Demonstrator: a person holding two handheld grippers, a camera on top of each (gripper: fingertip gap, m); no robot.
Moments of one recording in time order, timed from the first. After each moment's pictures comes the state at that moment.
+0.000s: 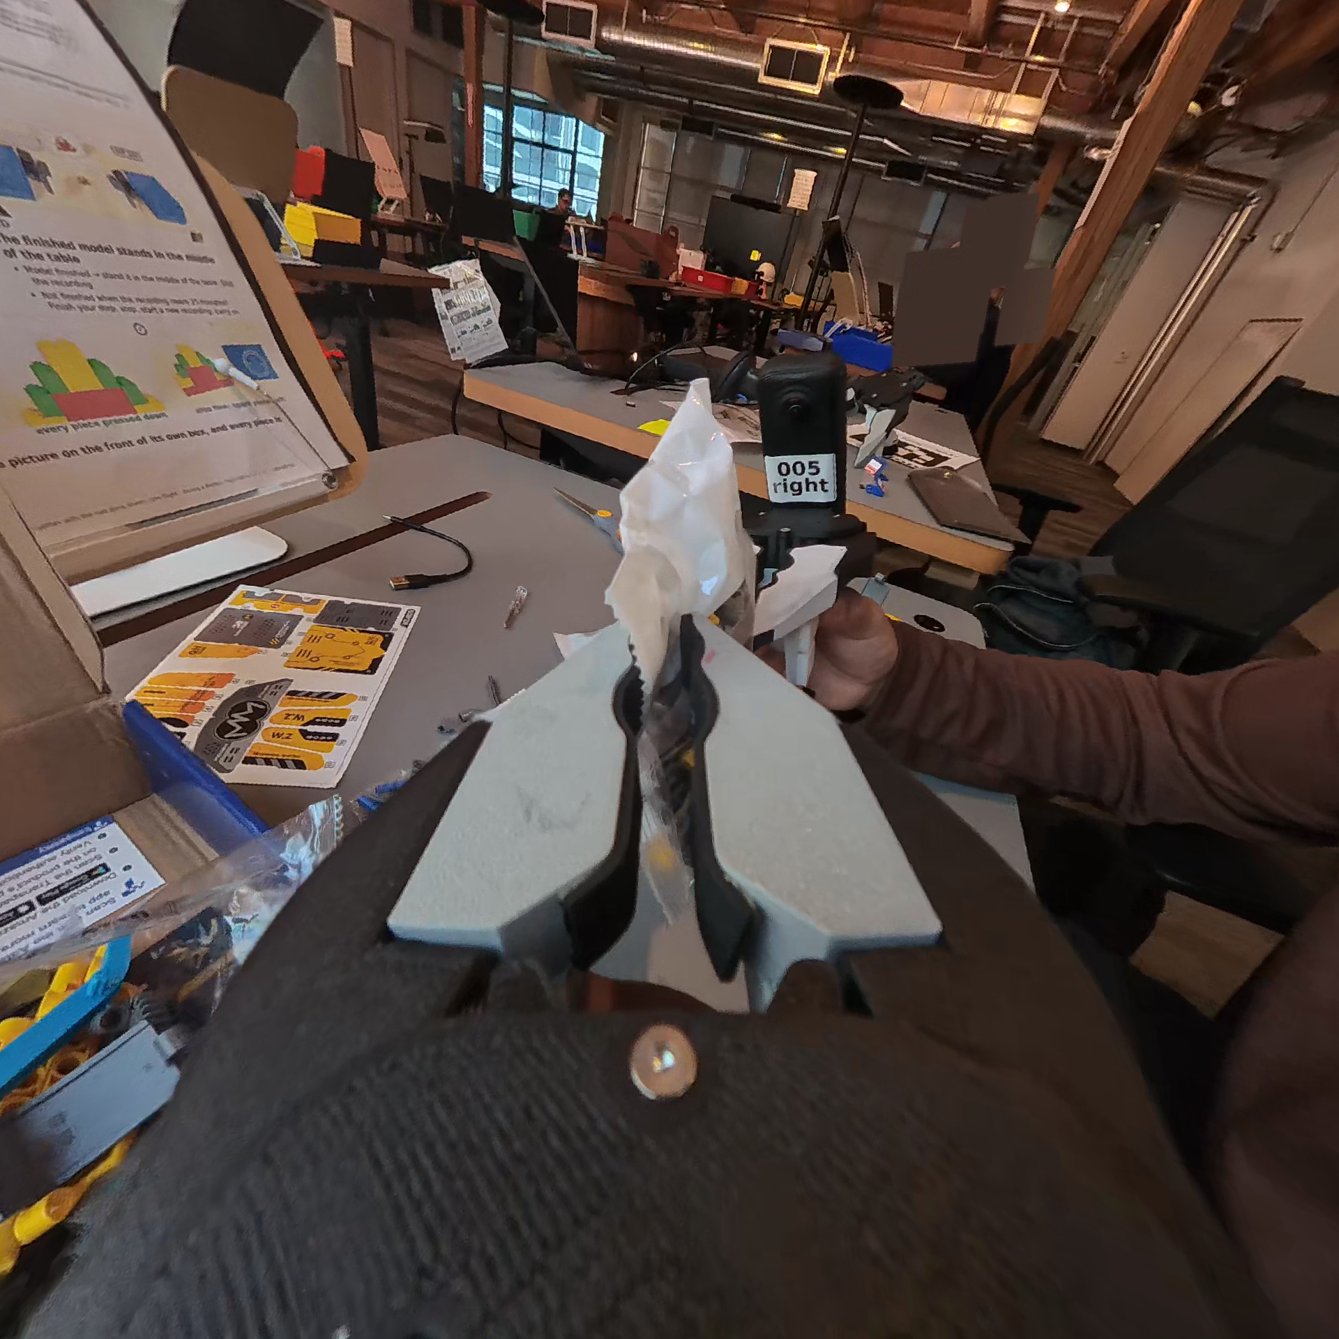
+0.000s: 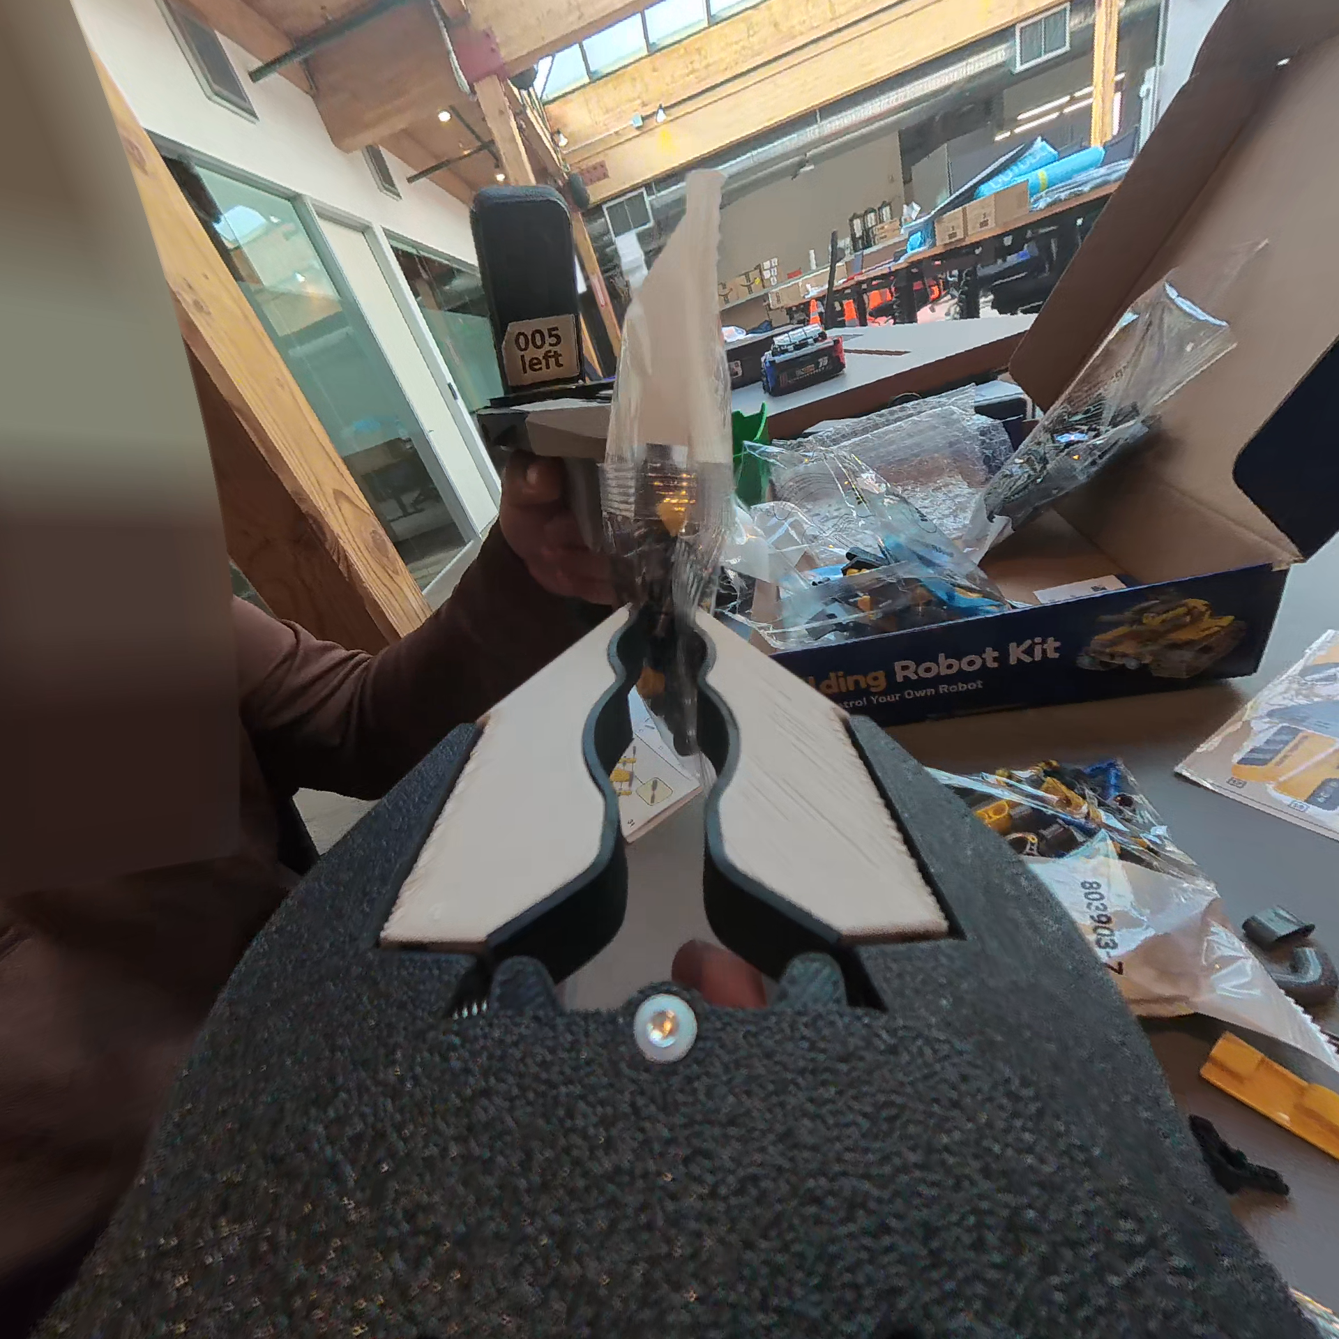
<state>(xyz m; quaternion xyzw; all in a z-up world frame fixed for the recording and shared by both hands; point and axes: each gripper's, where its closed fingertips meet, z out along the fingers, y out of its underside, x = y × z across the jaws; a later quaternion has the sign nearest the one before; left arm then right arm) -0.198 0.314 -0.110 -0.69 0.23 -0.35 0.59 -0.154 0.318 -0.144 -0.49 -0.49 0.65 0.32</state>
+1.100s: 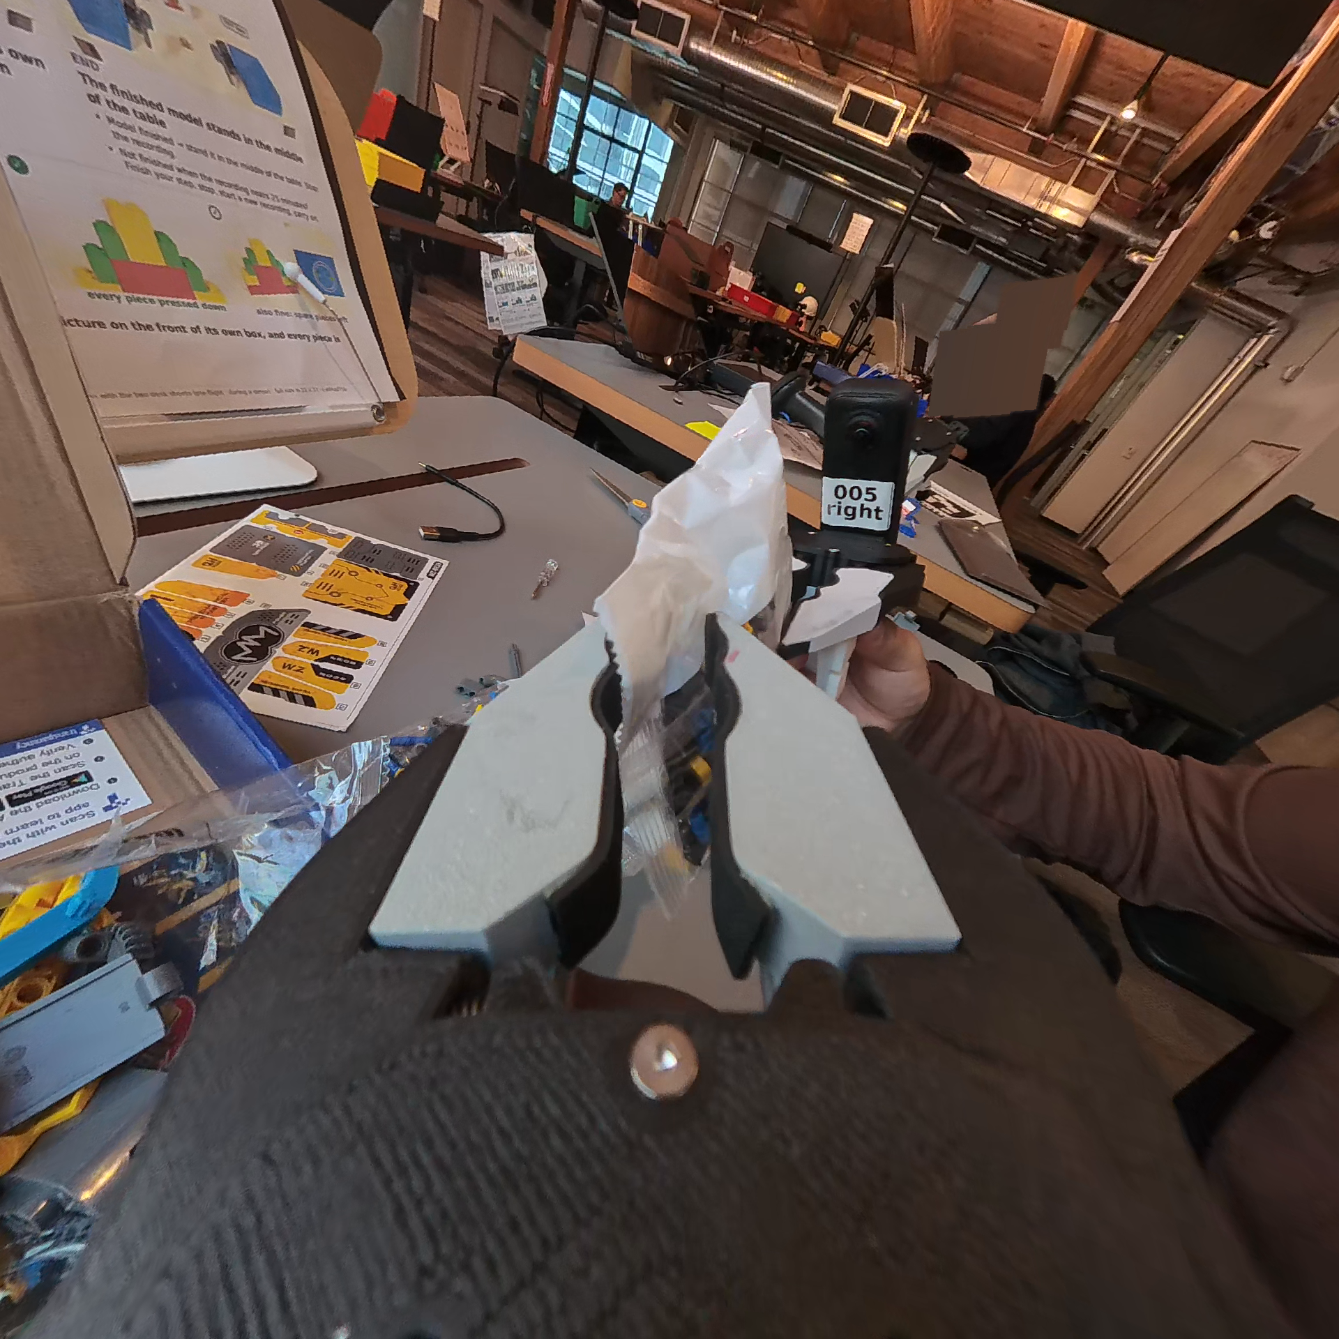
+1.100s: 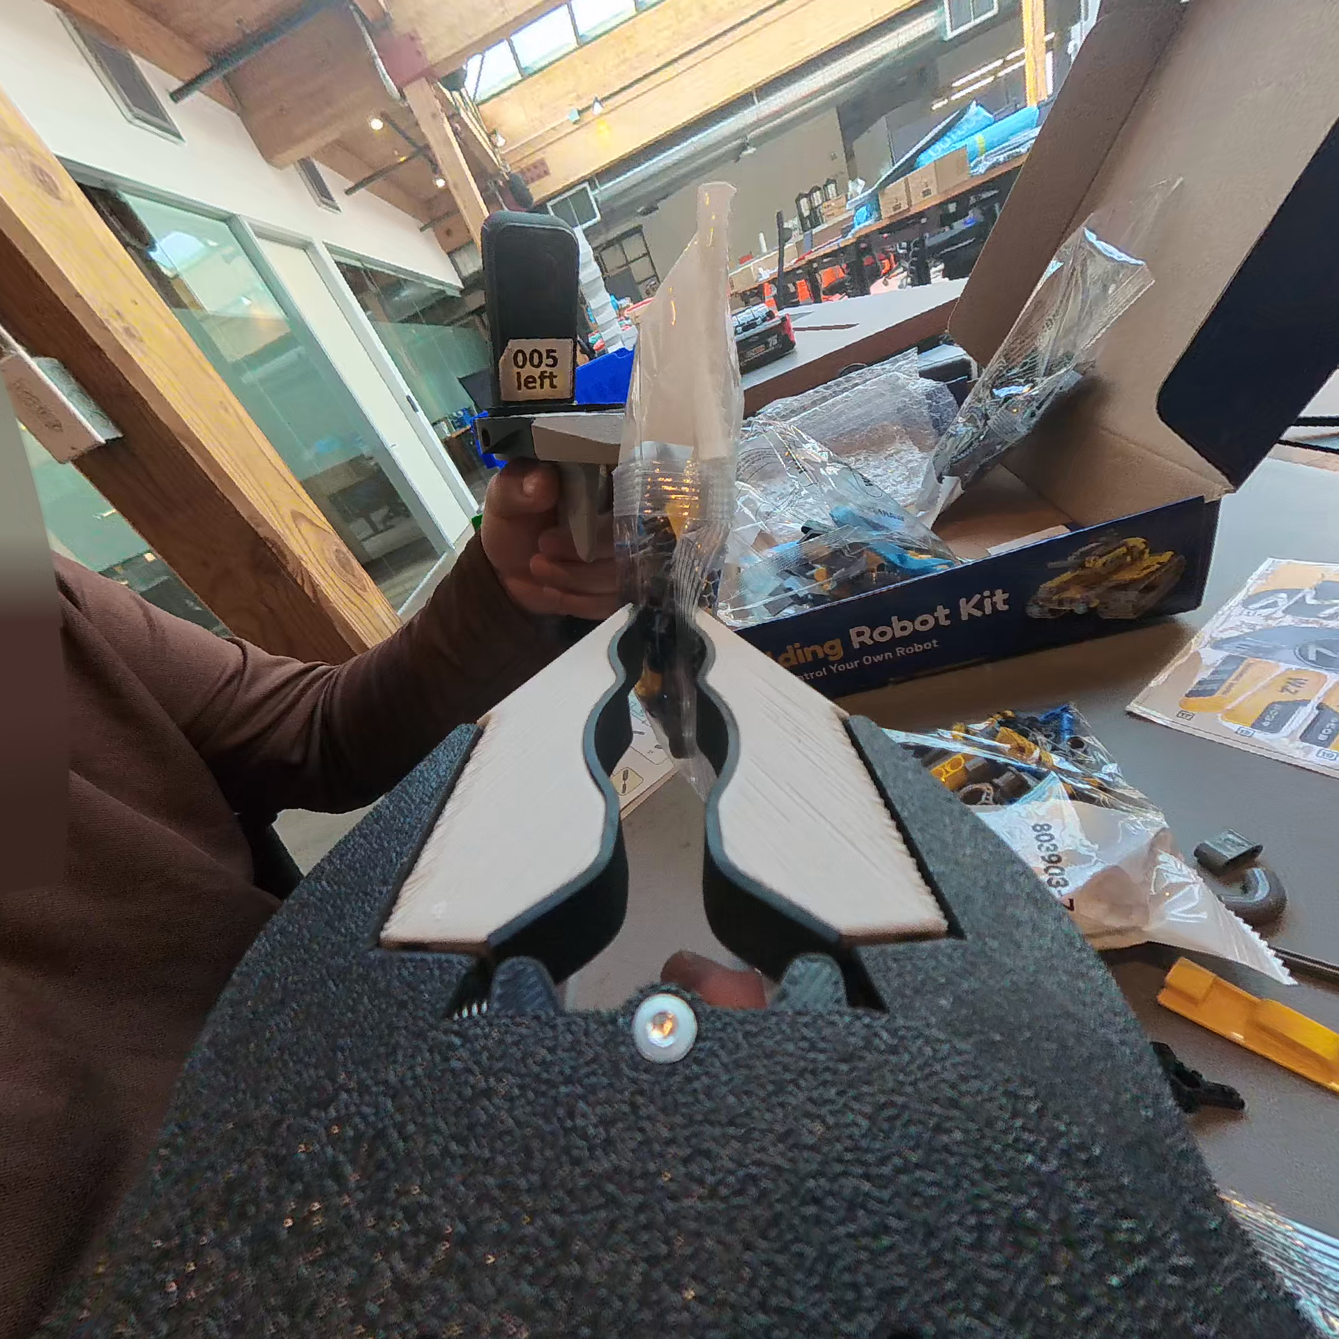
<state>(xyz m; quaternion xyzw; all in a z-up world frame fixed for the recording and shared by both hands) -0.212 0.340 -0.132 -0.71 0.15 -0.38 0.58 -0.158 0.334 -0.156 -0.52 -0.47 0.64 0.31</state>
